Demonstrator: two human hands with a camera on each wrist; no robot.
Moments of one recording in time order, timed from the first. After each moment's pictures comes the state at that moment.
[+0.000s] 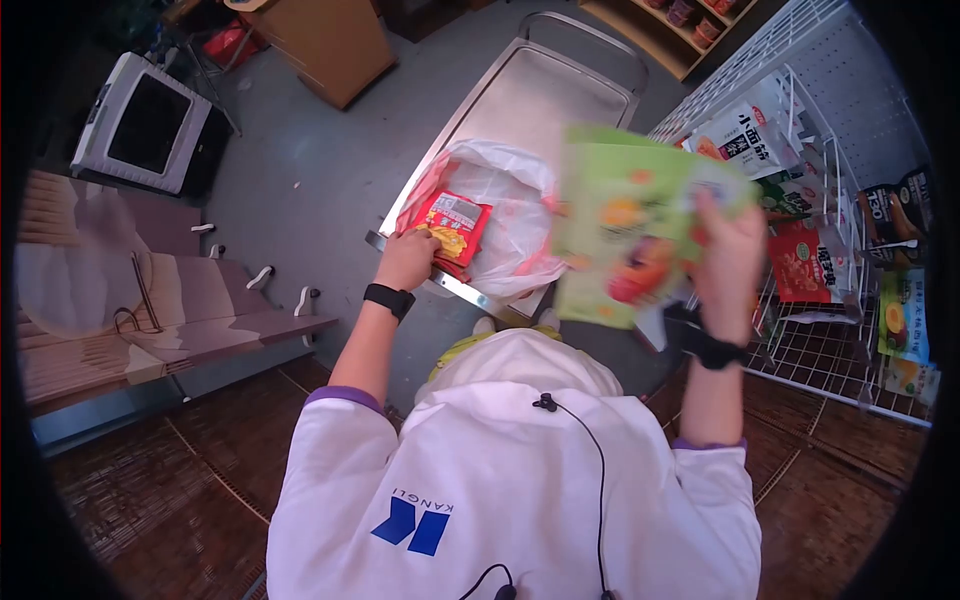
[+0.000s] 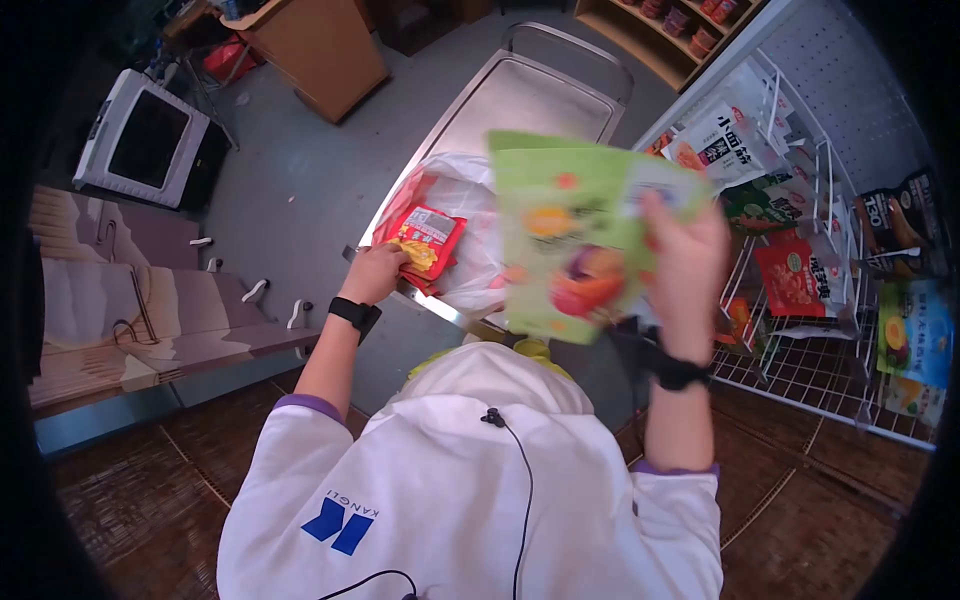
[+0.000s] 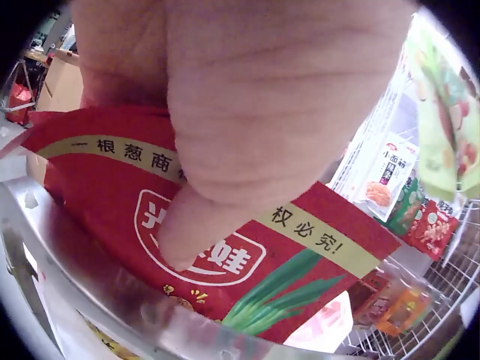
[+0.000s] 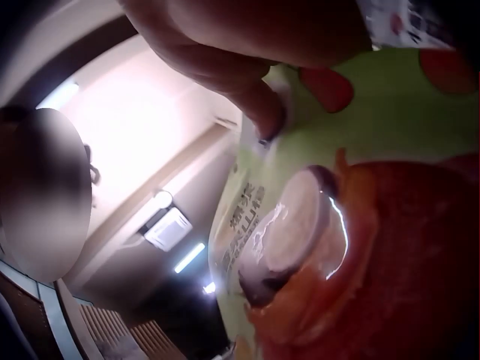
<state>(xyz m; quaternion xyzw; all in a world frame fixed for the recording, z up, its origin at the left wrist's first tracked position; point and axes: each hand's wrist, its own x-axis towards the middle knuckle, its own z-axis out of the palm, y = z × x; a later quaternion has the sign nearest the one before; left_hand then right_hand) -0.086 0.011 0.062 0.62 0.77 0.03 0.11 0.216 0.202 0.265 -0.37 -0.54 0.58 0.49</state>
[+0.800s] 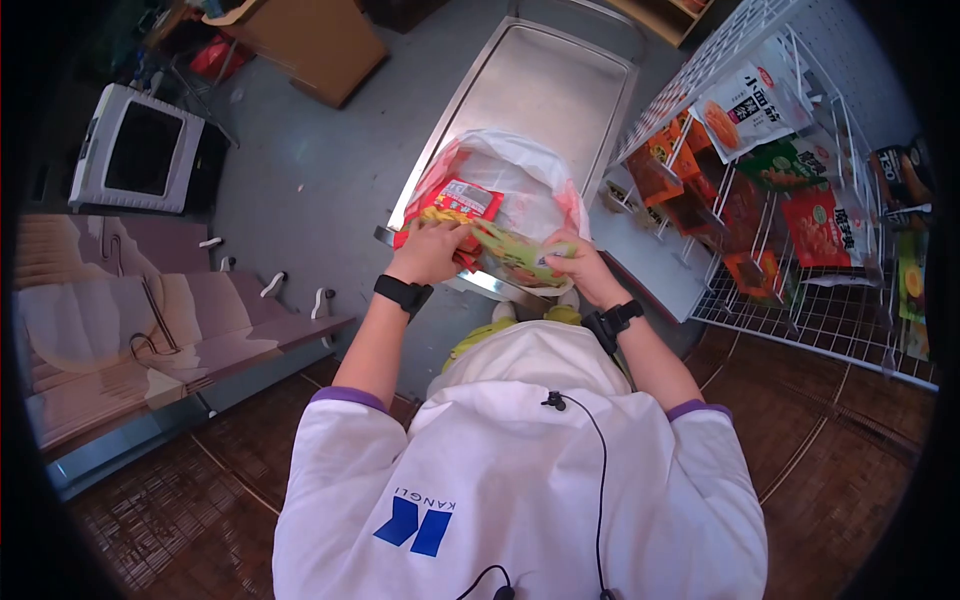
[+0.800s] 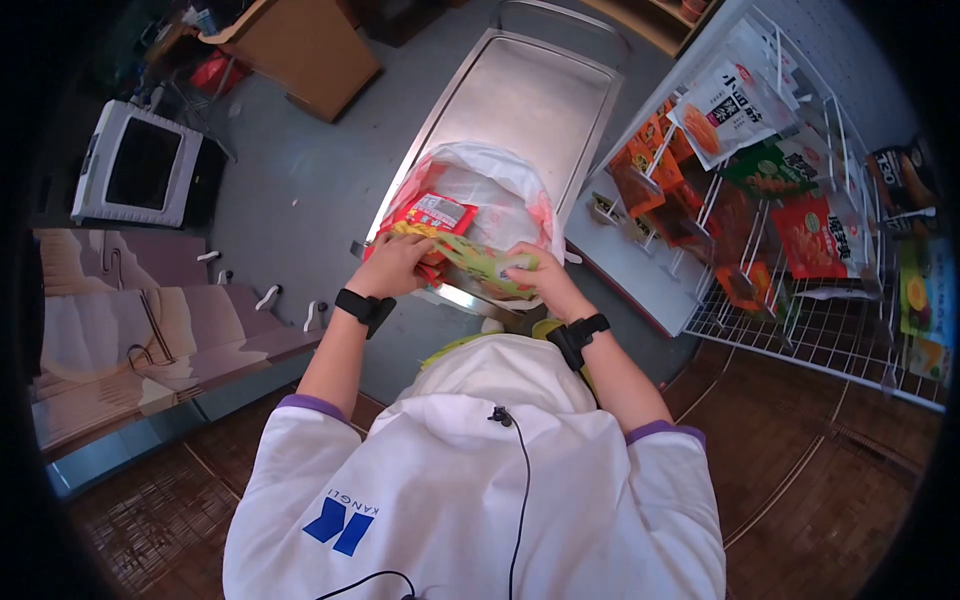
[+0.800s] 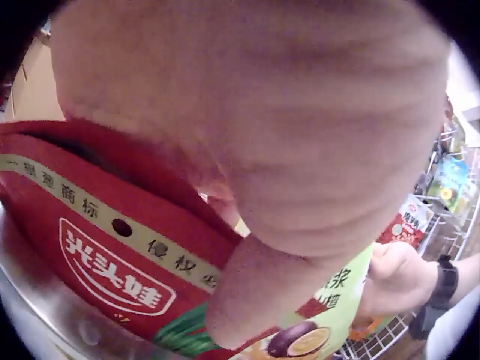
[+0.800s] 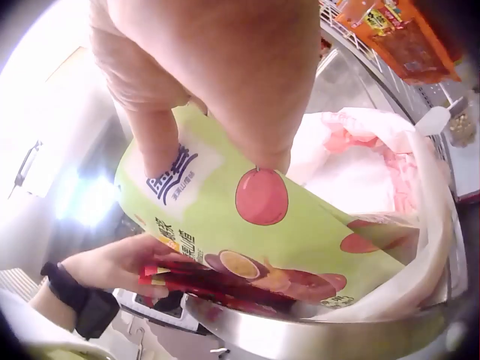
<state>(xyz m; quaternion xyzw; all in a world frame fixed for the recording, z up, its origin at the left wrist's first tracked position) -0.078 0.019 0.089 0.68 0.71 0.04 0.18 0.179 0.139 0.041 -0.31 -0.50 0.80 0.11</state>
